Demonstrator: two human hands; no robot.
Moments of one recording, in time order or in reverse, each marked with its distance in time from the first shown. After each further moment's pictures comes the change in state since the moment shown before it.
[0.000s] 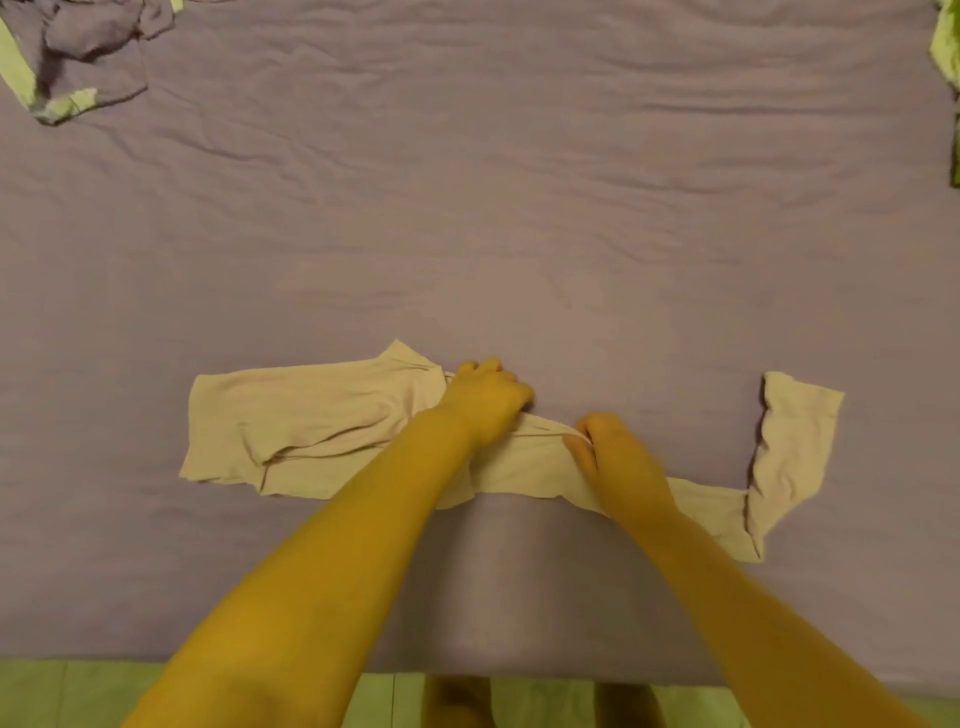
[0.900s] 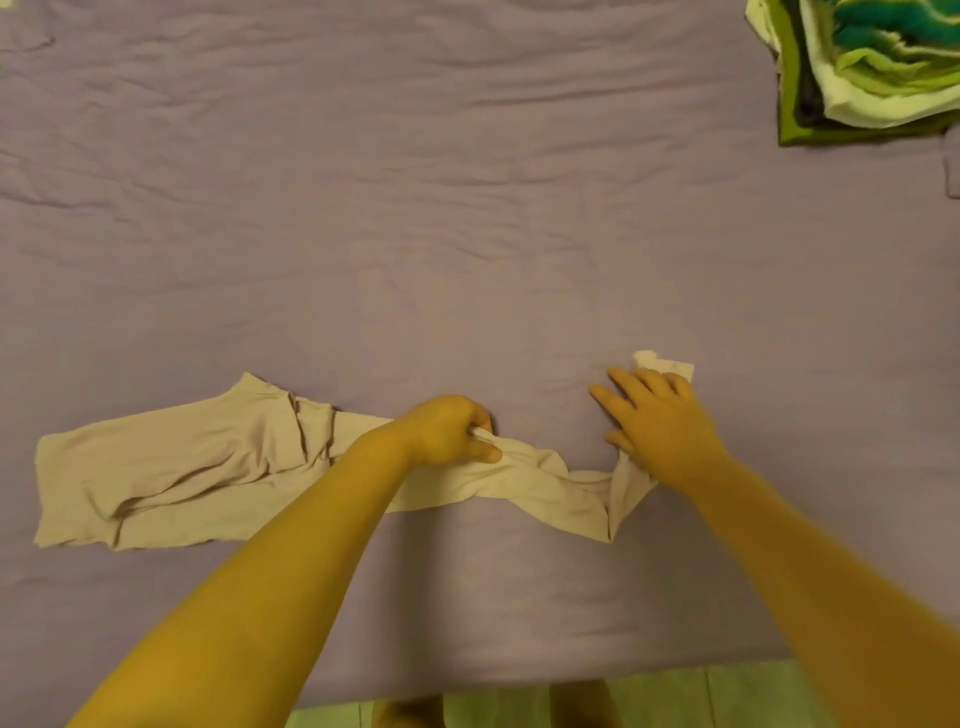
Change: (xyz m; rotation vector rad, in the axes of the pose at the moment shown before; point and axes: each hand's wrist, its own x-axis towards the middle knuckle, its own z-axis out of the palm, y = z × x) left_hand 0.057 0.101 -0.014 -0.566 -0.267 -0.036; right_hand -0.004 0.176 -0.103 -0.698 0.100 -0.233
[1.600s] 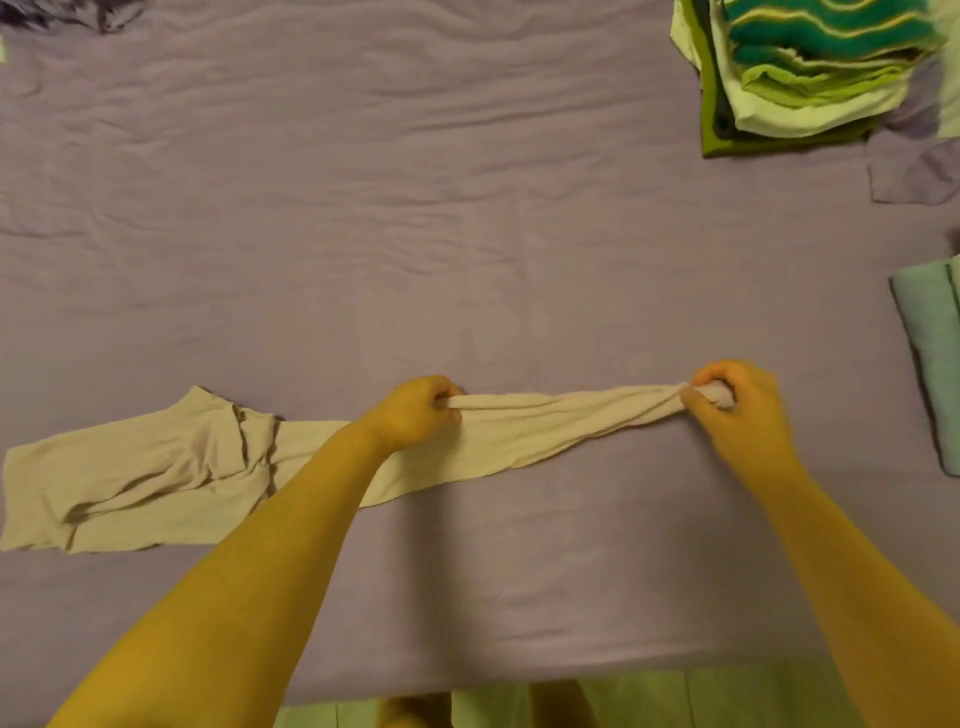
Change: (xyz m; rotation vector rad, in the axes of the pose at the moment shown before) left_hand 0.027 0.051 0.009 -0.174 0.289 -0.097; right_hand -0.069 0.113 -0.003 0.991 0.326 0.570
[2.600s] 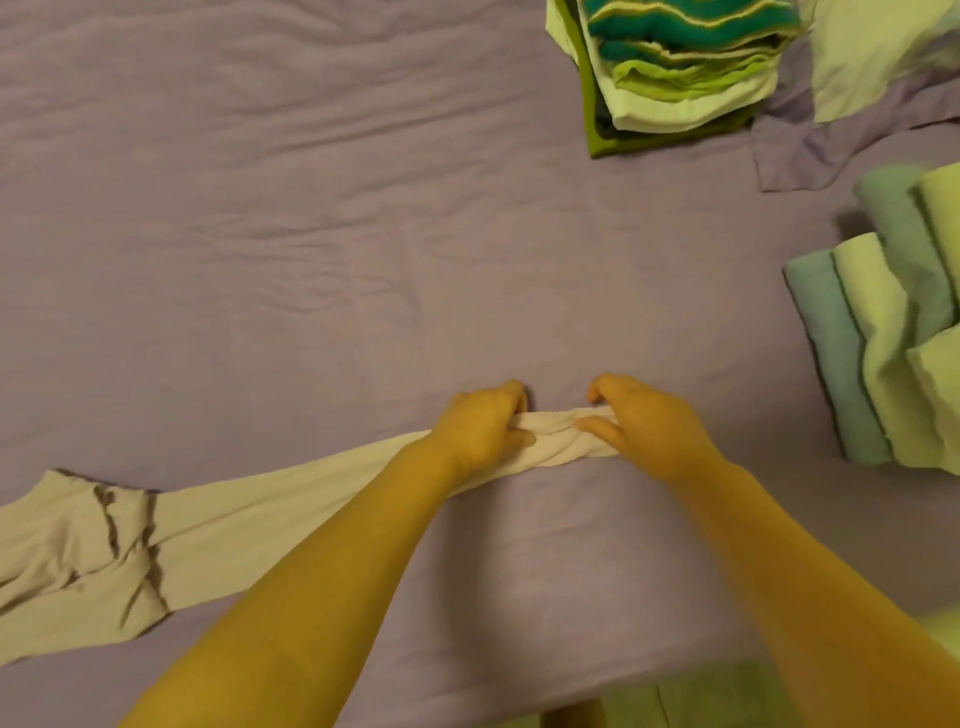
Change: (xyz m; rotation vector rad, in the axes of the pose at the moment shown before) left_hand 0.072 0.134 0.087 0.336 -0.074 0.261; right_hand 0.036 0.035 -0.011 -0.498 -0.365 -0.186
